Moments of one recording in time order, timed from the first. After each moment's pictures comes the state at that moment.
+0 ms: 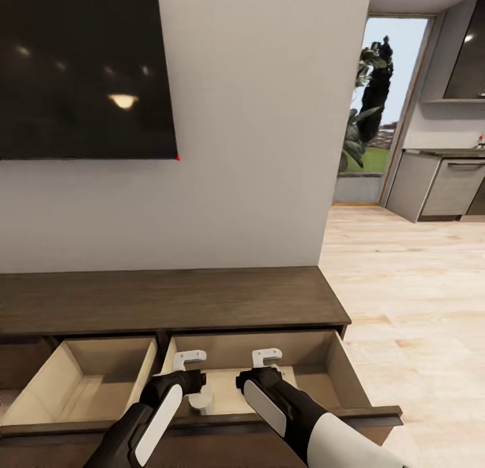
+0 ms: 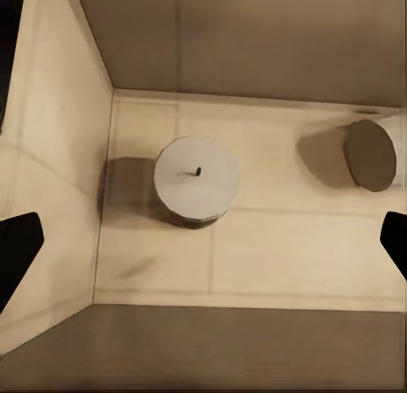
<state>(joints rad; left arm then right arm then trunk) -0.37 -0.02 -0.31 -1.11 0.50 0.66 0.45 -0.66 0.17 0.85 -0.65 -0.86 0.46 -0.66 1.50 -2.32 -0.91</state>
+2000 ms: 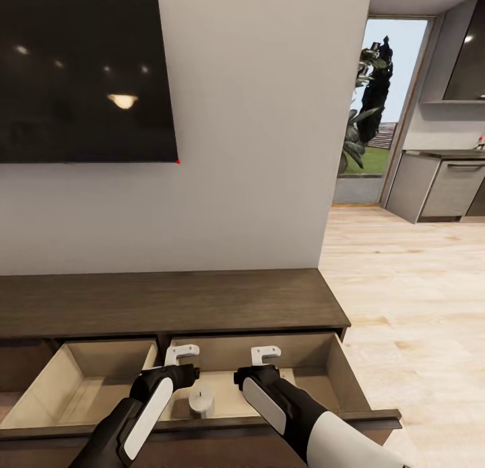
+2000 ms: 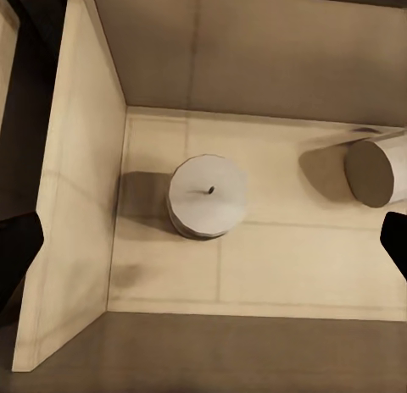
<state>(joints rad) -0.37 0.02 -0.29 -1.16 0.54 0.70 0.44 -0.66 0.17 0.84 -0.67 -0.88 0.44 -0.66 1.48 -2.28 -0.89</state>
